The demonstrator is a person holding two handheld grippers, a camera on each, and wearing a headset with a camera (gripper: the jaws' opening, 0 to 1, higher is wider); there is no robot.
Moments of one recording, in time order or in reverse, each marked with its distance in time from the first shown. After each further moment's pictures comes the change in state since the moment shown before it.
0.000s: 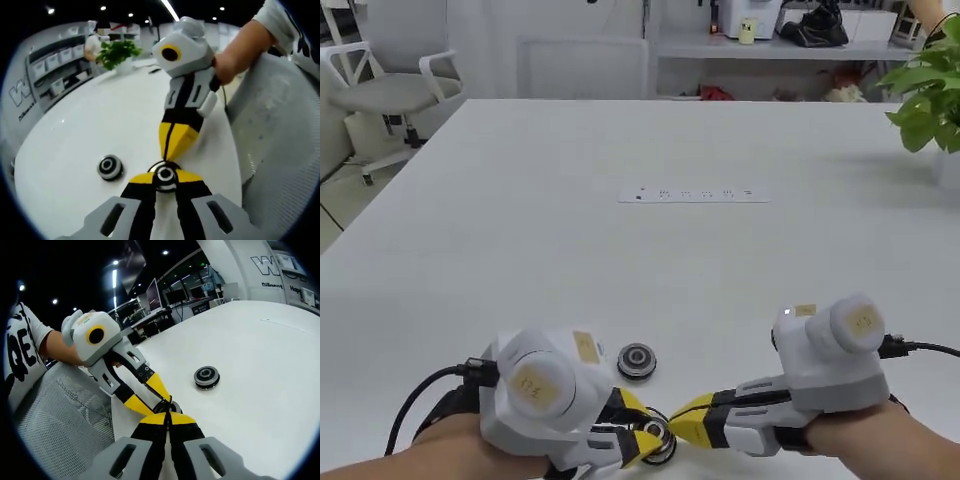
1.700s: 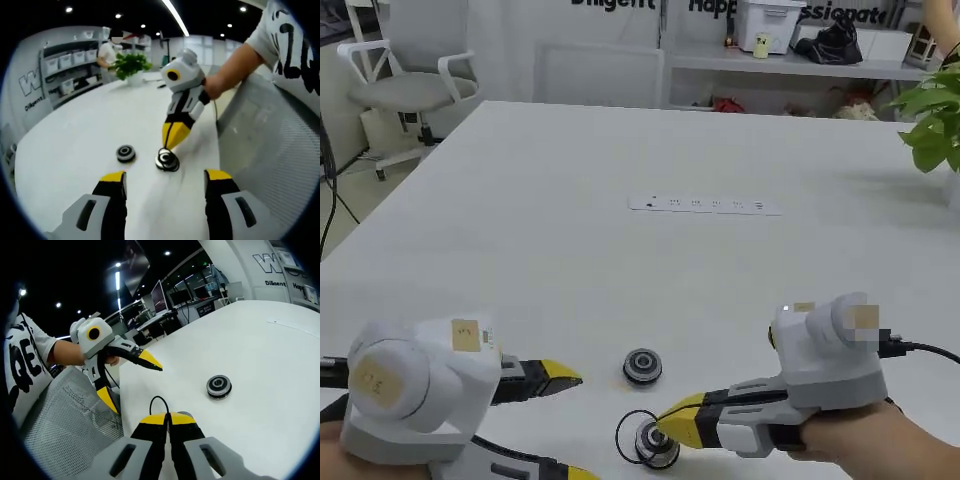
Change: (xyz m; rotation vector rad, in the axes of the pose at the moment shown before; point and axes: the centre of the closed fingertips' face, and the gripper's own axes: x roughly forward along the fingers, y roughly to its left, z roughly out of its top) left arm -0.075 0.000 -0.007 -0.096 -0.125 0.025; right arm 0.007 0.020 0.019 0.013 -0.003 0.058
